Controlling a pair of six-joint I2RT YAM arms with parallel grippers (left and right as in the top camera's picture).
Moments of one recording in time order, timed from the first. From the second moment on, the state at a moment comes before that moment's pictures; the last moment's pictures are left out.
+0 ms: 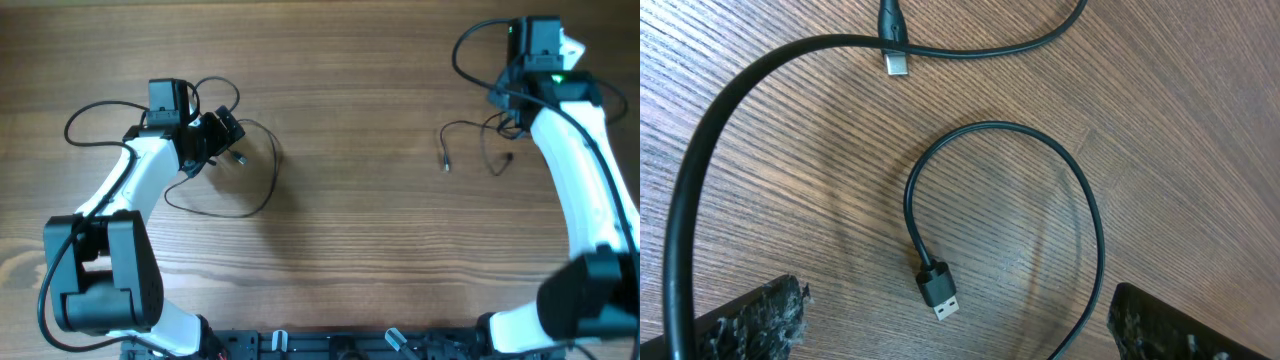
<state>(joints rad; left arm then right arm) 0.04 1.74 1.05 -0.45 0.23 -0.60 0.01 1.68 1.45 -0.86 0.39 0.52</state>
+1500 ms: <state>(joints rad) 0.04 1.74 1.05 -0.43 0.28 -0.60 0.25 1.98 1.45 -0.66 -0.49 0.24</state>
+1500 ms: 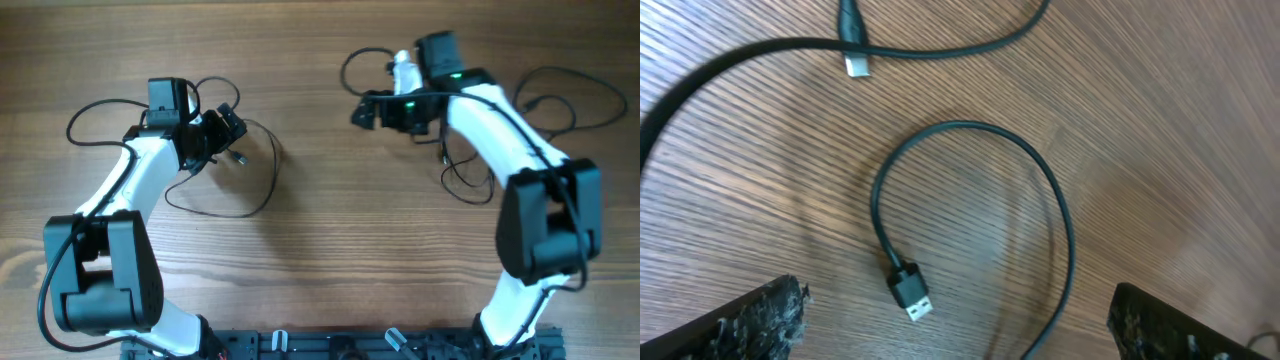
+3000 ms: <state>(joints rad) -0.25 1.77 1.07 -0.48 0.18 -0.57 0.44 2.11 1.45 -0.53 -0.33 0.37</state>
